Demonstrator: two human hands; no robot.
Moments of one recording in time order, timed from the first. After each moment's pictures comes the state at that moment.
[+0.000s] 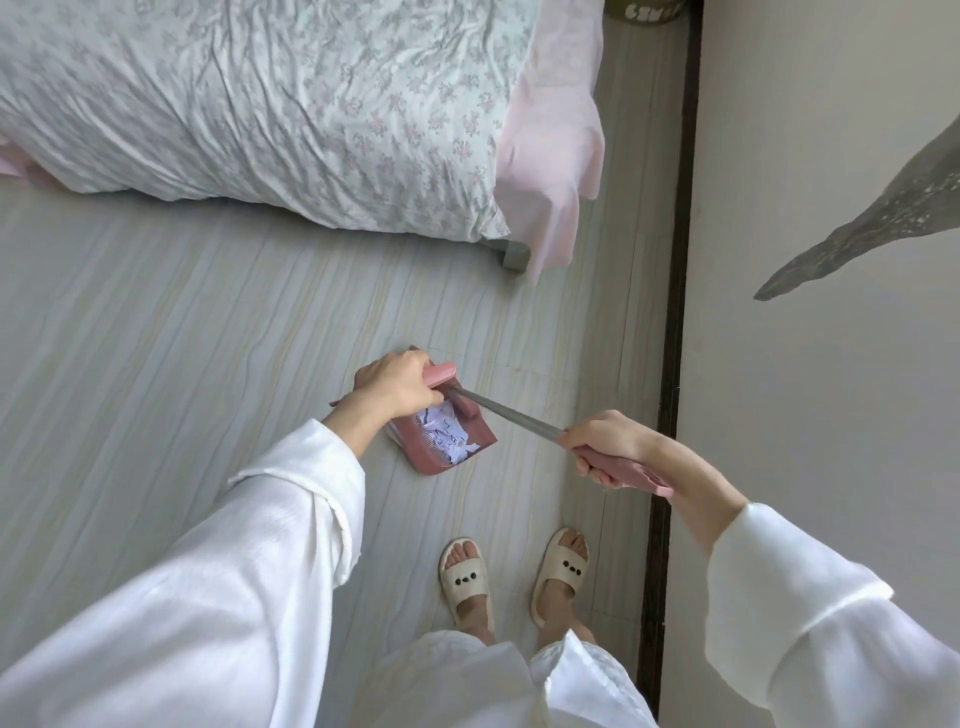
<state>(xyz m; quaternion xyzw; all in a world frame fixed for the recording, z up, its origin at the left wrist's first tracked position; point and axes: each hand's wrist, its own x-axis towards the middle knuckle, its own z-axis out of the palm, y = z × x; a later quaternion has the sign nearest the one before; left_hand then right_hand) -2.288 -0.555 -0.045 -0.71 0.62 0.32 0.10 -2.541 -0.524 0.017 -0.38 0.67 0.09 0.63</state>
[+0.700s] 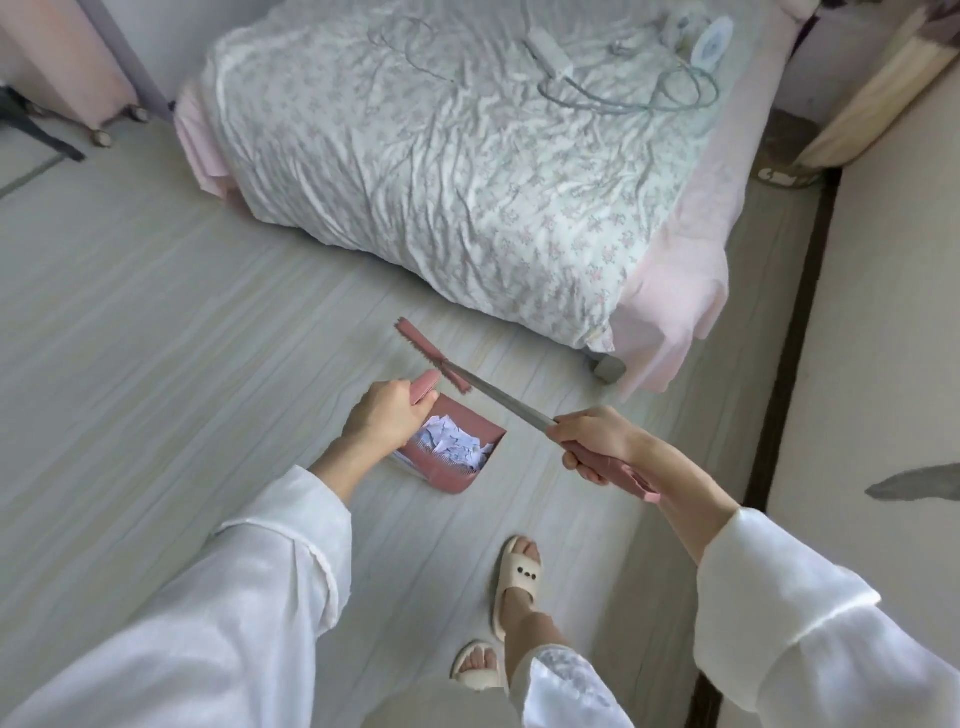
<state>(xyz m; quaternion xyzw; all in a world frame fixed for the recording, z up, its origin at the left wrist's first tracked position) -2.147 -0.557 0.004 -0.84 0.45 0.30 -0.11 -2.379 -0.631 0.062 -0.51 0.61 0.07 0.61</state>
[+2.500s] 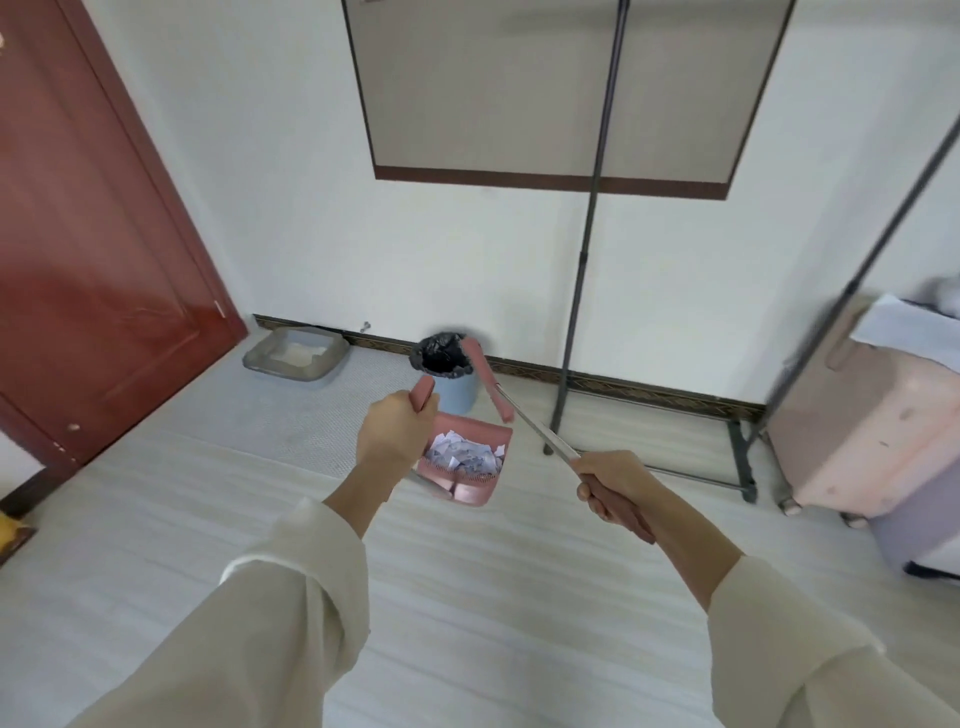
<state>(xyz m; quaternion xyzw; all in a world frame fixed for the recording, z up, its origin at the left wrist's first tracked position) -0.999 -0.293 0.175 -0.93 -0.18 -0.10 -0.32 -0.990 -0.548 0.158 -0.75 0.14 0.27 0.59</state>
